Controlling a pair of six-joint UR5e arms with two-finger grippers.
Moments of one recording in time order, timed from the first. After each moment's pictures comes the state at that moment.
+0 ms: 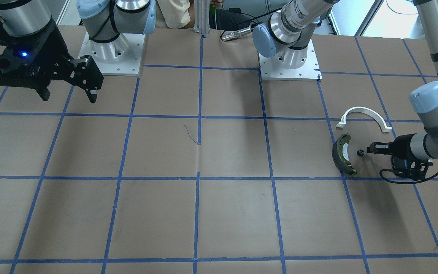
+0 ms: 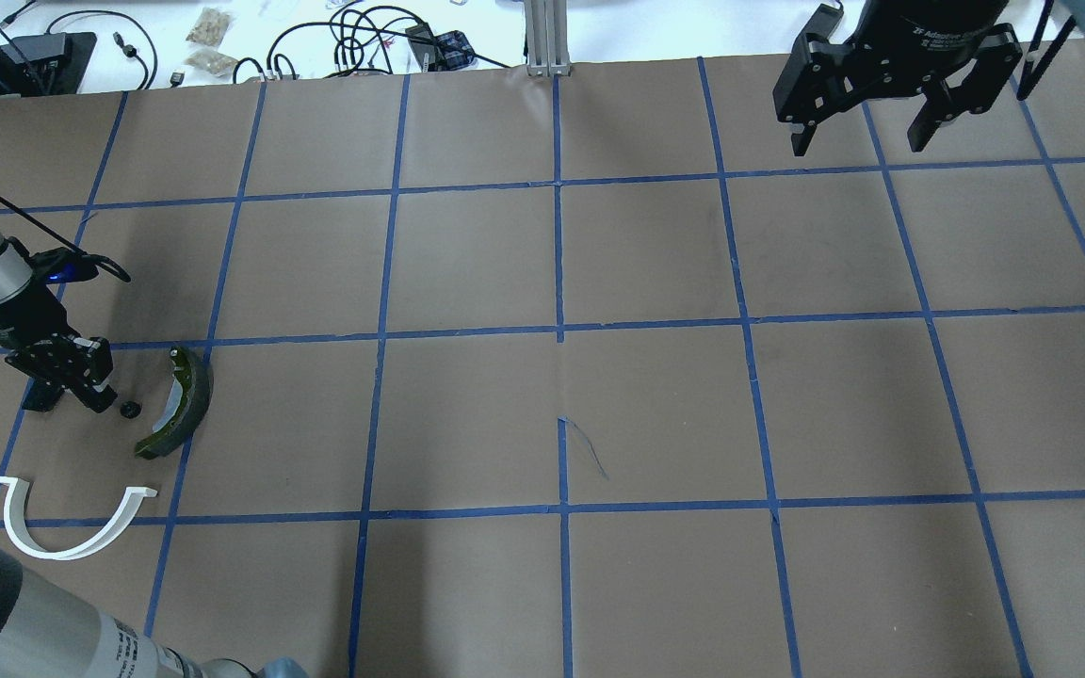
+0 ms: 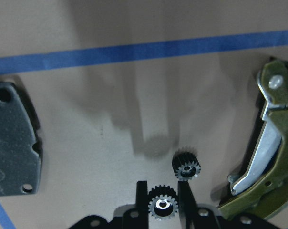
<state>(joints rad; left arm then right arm) -0.94 -2.05 -1.71 -1.36 1.70 0.68 1.56 -1.51 1.41 -1.51 -1.60 0.01</state>
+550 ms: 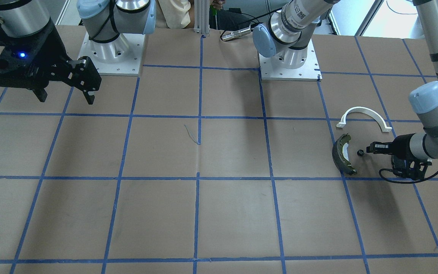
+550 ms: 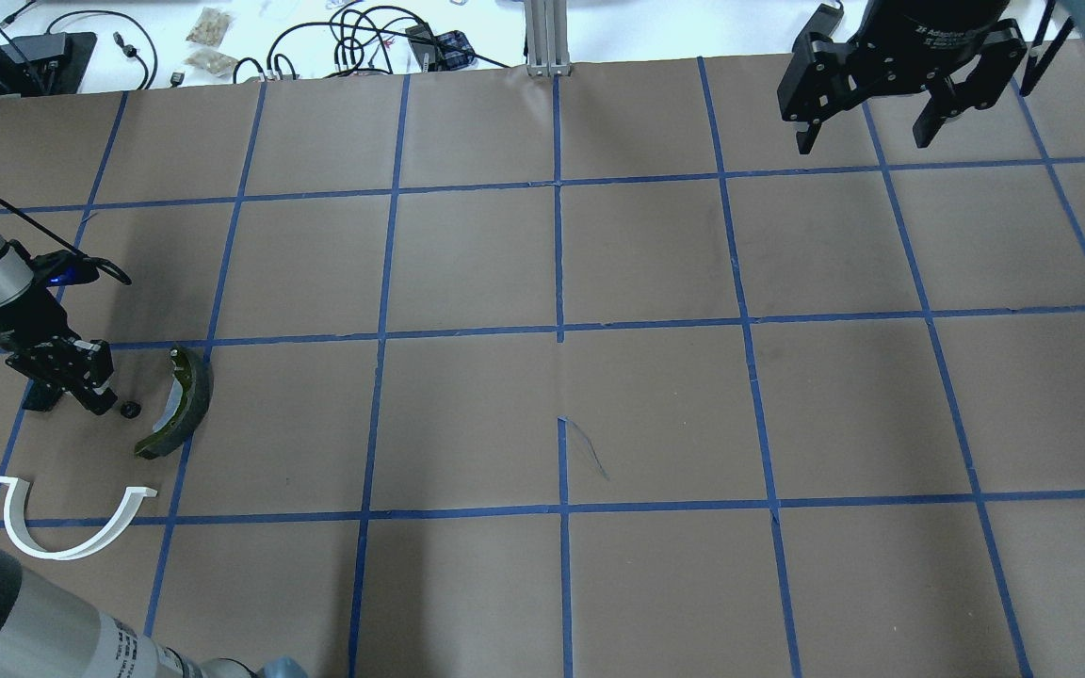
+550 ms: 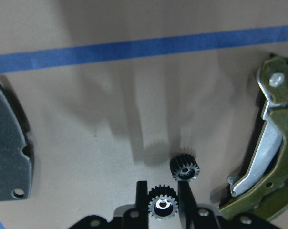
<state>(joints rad) -0.94 -2.05 -1.71 -1.35 1.70 0.69 1.56 -1.51 1.41 -1.52 -1.61 0.01</state>
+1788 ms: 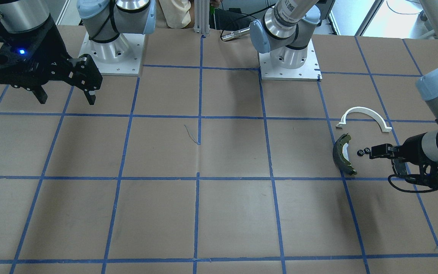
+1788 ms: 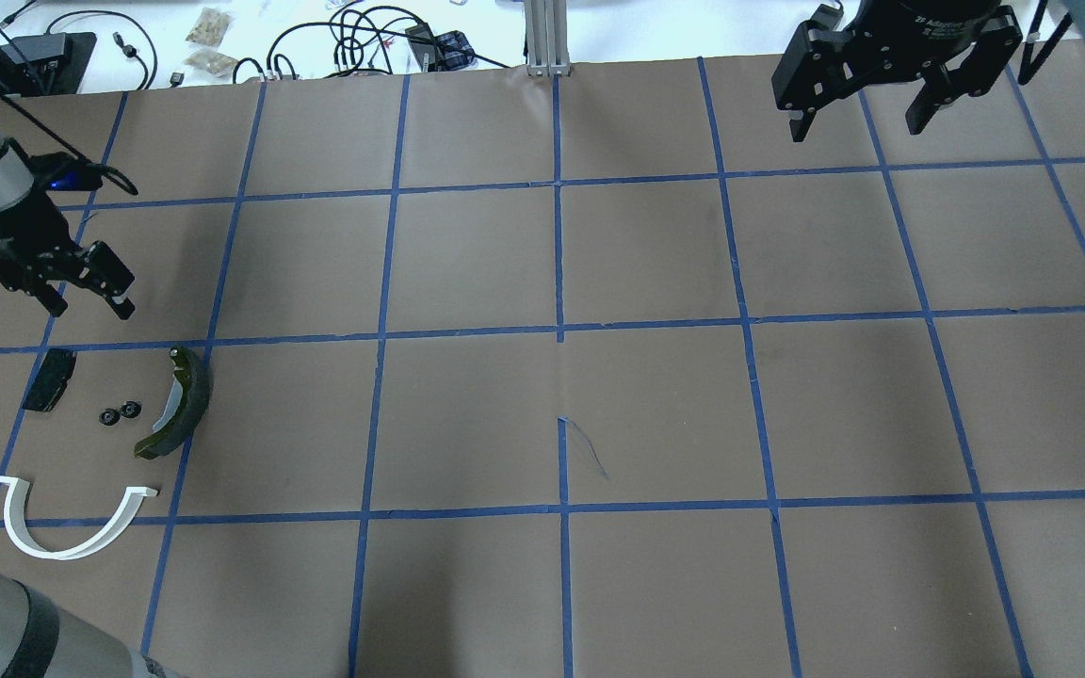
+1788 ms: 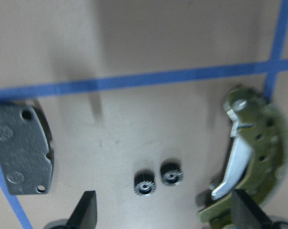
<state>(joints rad) -1.11 -1.96 -1.51 -1.49 1.69 0.56 1.56 -1.52 1.41 -1.56 -1.59 -0.02</state>
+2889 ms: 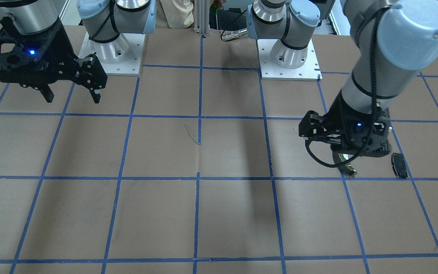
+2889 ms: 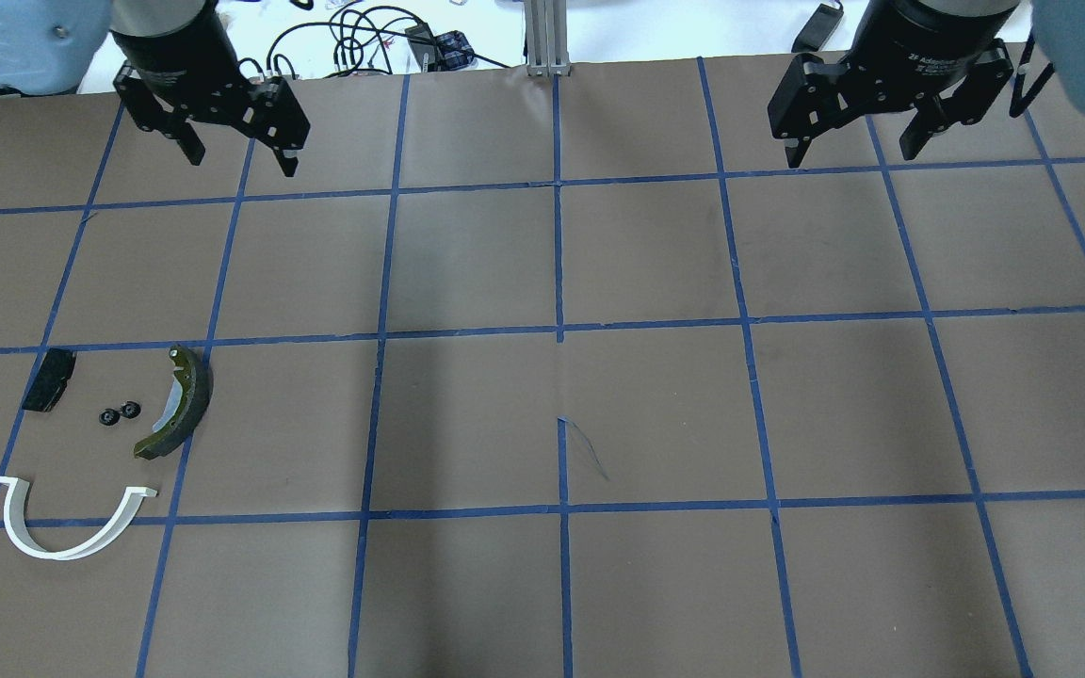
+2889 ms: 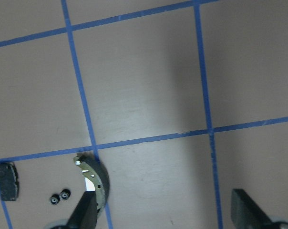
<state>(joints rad) -1.56 -1.81 -1.36 -1.55 1.64 0.15 1.56 -1.55 1.49 -1.61 -1.58 -0.02</state>
